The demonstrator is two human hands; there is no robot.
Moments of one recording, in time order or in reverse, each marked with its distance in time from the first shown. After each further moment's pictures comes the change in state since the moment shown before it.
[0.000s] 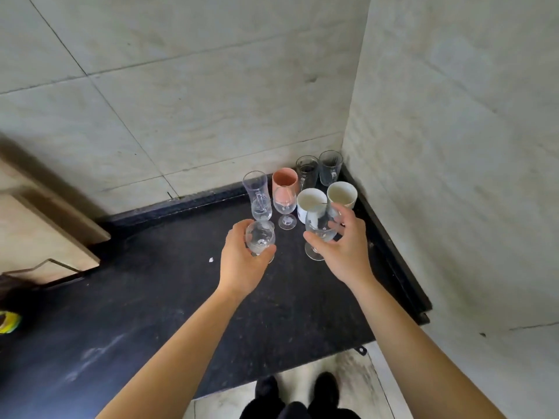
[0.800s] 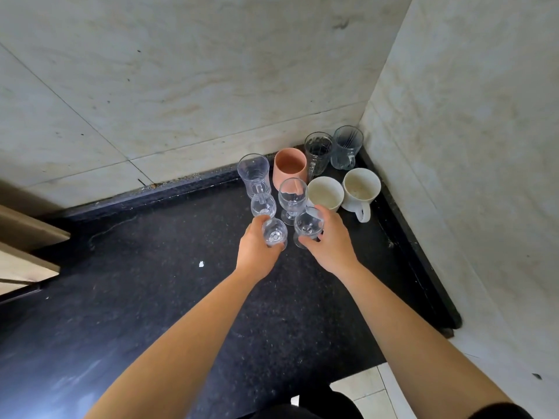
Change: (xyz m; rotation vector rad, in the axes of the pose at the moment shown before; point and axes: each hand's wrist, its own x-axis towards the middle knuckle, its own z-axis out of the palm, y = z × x) left_hand 0.120 -0.082 0.067 0.074 -0.275 -0.209; right_hand 0.089 0.076 0.091 -0.254 -0.268 0.167
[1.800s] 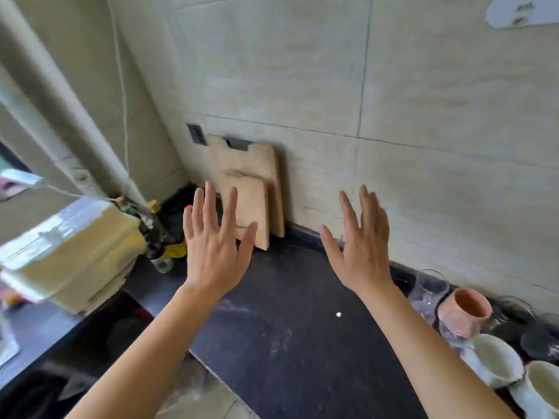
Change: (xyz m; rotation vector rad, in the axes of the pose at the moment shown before) left_hand -0.280 0.022 -0.268 0.774 1.200 -0.069; right_hand -0.081 -0.287 0.056 -0.225 -0.001 -1.148
